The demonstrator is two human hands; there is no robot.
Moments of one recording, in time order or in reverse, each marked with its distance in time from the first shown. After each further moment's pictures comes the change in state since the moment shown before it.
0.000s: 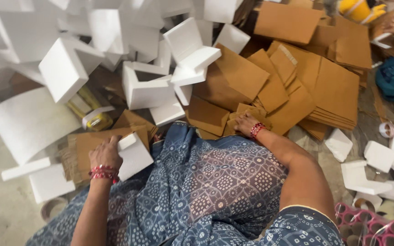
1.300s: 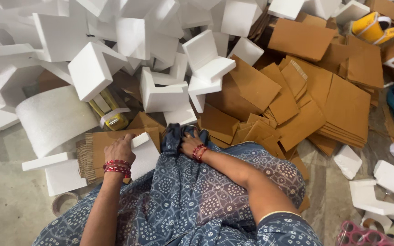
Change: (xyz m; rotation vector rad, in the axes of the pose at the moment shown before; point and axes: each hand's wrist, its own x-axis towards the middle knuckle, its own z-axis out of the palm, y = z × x) left_hand 0.008 -0.002 -0.005 -0.089 -0.054 -0.049; right_hand 0.159 -0.224 -0.100 0.510 0.122 0.008
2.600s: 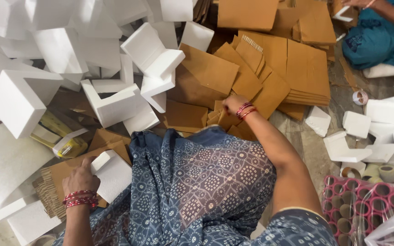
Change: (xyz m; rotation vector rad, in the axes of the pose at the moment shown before) left_hand 0.012 -0.006 0.000 0.104 -0.045 0.021; right_hand -0.175 0.262 -0.122 0.108 0.162 0.427
